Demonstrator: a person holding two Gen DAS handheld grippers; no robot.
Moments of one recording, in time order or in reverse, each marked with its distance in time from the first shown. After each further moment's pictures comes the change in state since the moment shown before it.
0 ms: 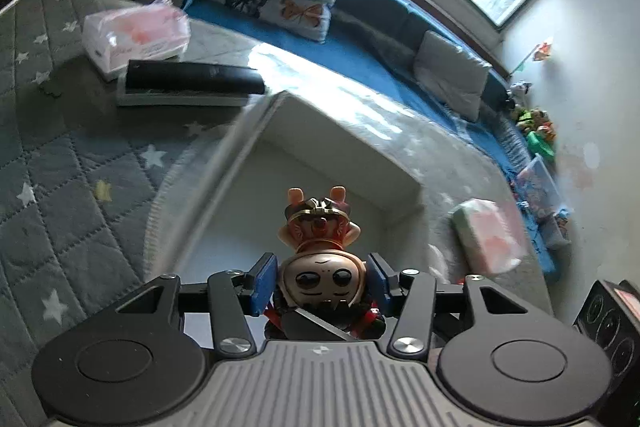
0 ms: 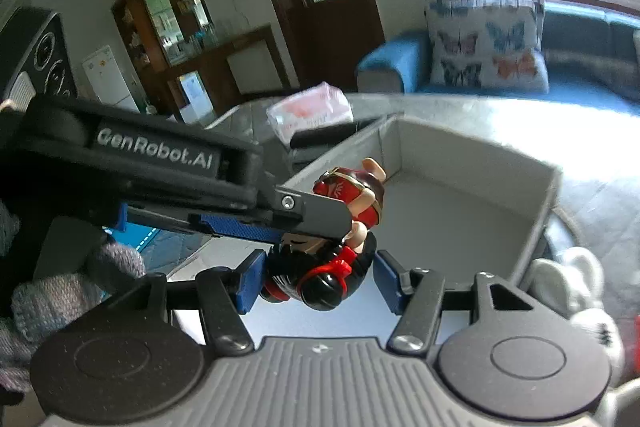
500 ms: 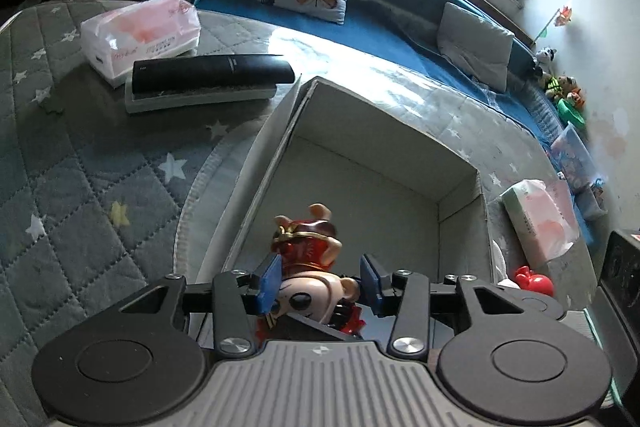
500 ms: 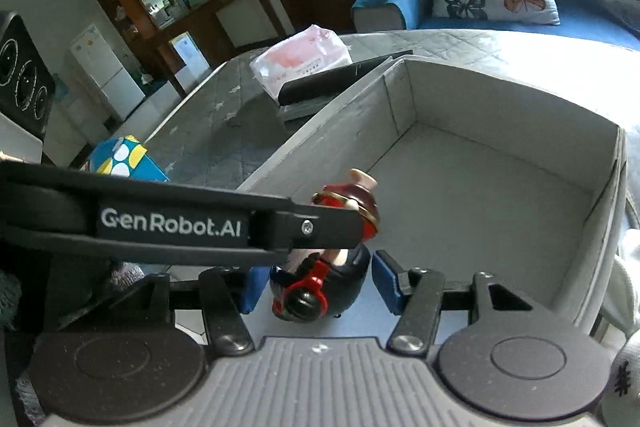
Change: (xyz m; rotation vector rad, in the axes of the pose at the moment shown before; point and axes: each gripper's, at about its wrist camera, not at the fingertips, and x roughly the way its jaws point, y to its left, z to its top) left arm 0.027 0.008 0.006 0.075 0.047 0.099; right arm 0.054 -0.010 0.006 0.069 0.166 0.029
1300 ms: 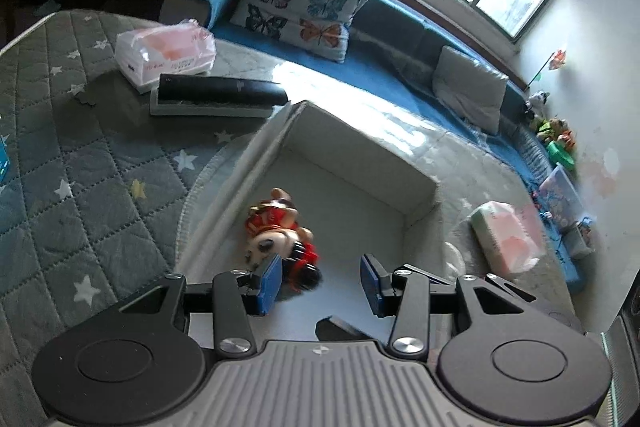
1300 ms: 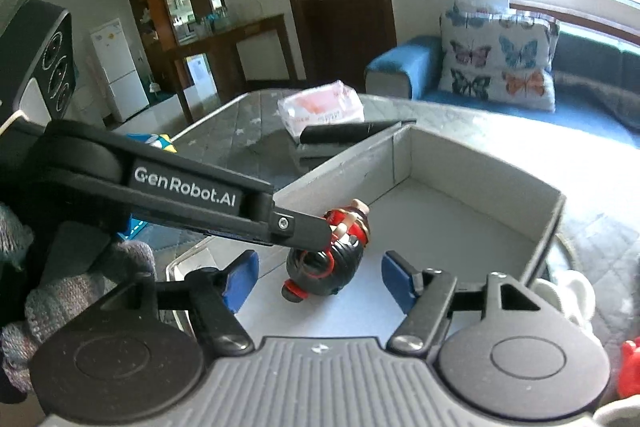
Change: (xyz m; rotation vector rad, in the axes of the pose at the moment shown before) left arm -0.060 -0.020 -0.039 -0.058 -0.138 -0.027; right arm -0.070 0.032 -0.032 -0.199 -0.181 -0.075
